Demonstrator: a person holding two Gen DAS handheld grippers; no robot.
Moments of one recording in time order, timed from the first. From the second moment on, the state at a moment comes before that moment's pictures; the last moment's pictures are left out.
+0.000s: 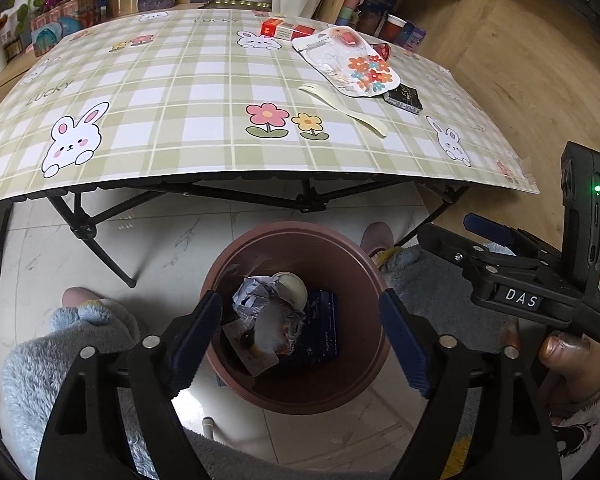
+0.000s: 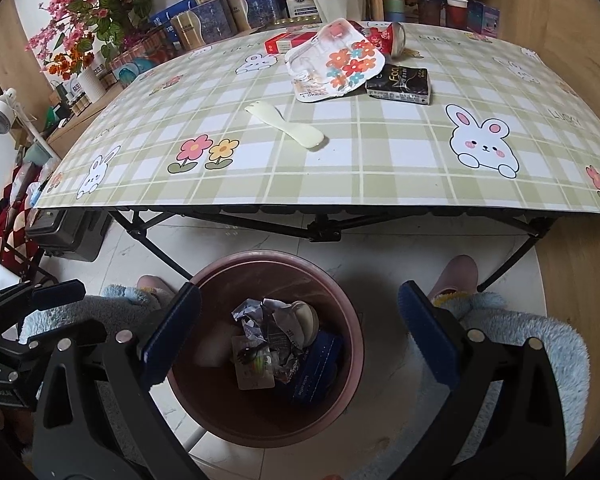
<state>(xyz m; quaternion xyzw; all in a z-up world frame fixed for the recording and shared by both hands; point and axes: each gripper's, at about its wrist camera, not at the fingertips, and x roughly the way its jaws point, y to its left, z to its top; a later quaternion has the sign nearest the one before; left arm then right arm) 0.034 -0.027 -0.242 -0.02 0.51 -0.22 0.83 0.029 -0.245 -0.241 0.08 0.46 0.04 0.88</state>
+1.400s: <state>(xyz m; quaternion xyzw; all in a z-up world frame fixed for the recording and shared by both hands) 0.191 -0.179 -0.227 0.02 0.49 -0.12 0.86 0.074 -0.388 -0.196 0.12 0.38 -0.05 0.92</state>
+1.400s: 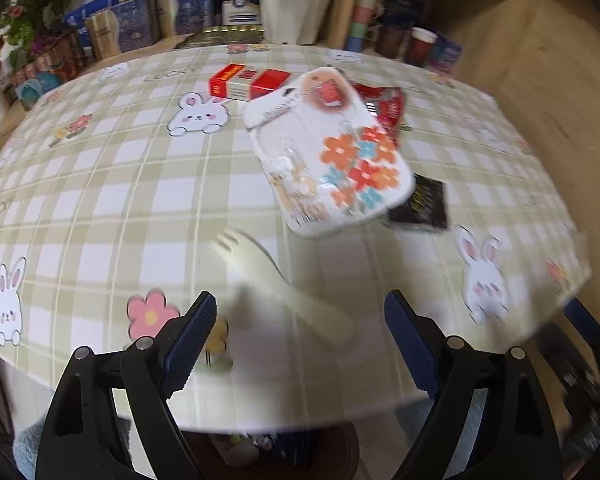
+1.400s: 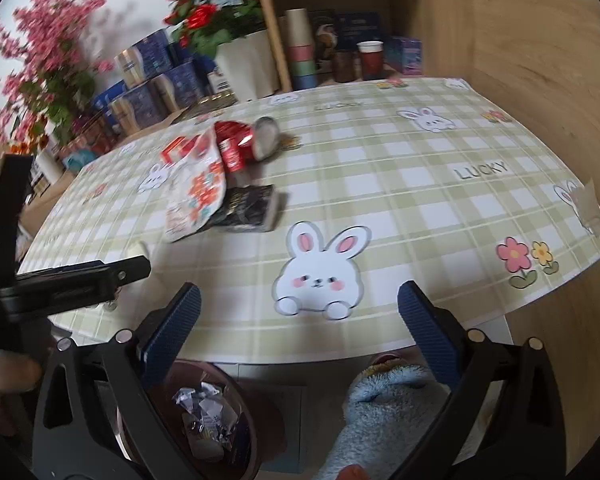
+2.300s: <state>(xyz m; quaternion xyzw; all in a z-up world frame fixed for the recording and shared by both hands) 0.173 -0.133 -0.222 0.02 0.46 -0.18 0.87 0.078 -0.386 -0.206 0.09 0.38 -0.02 0.92</state>
